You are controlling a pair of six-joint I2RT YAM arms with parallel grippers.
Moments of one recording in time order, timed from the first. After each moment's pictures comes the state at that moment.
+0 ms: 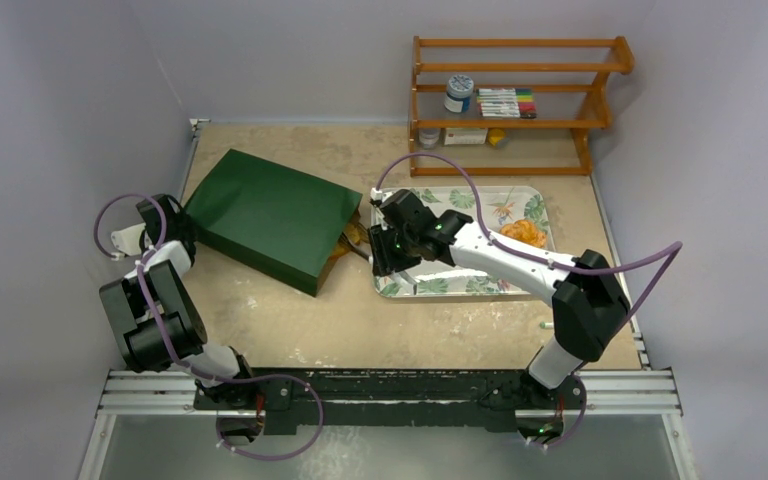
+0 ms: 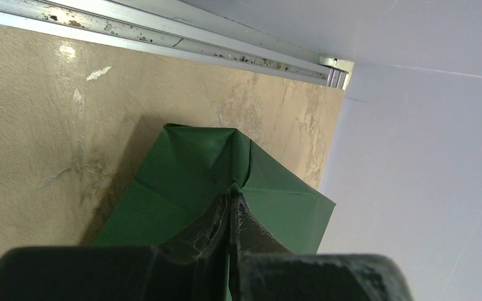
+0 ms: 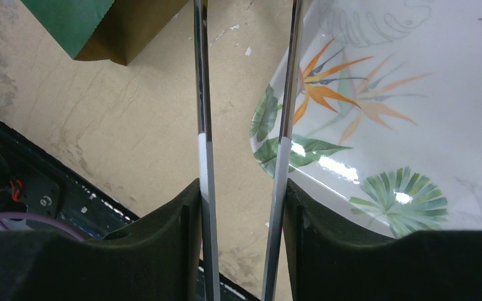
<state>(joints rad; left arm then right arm) 0.47 1.51 0.74 0.13 -0.18 -1.45 0.84 1.63 1.24 -0.56 -0.04 0.45</state>
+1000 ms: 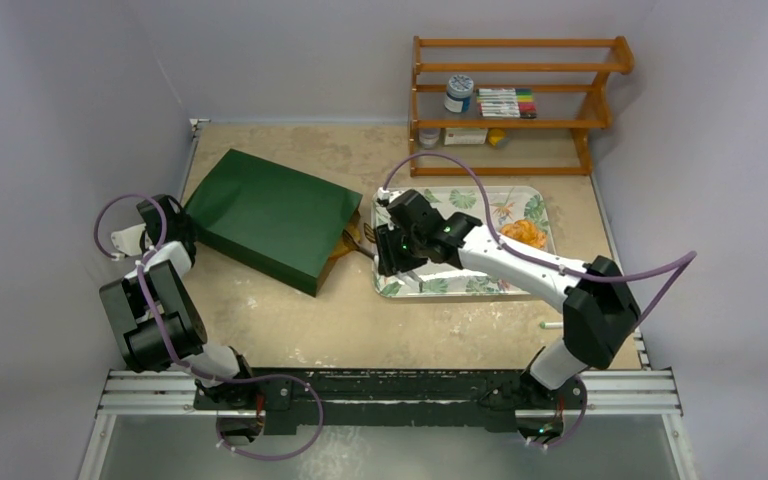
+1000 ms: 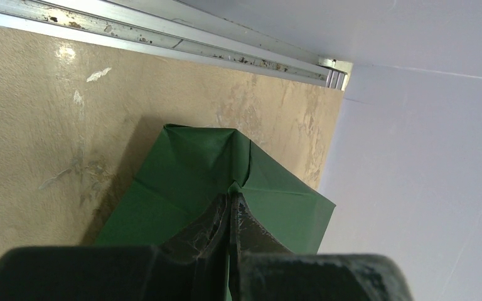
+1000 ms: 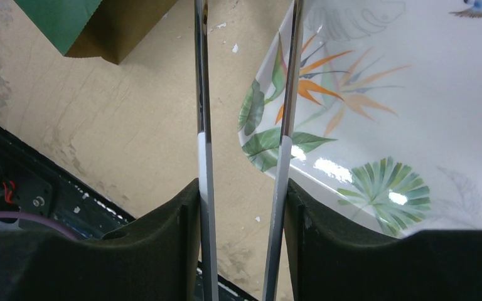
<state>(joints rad) 0.47 1.51 0.74 0.14 -0.19 -1.46 0.83 1.57 1.20 -0.56 -0.02 0.44</state>
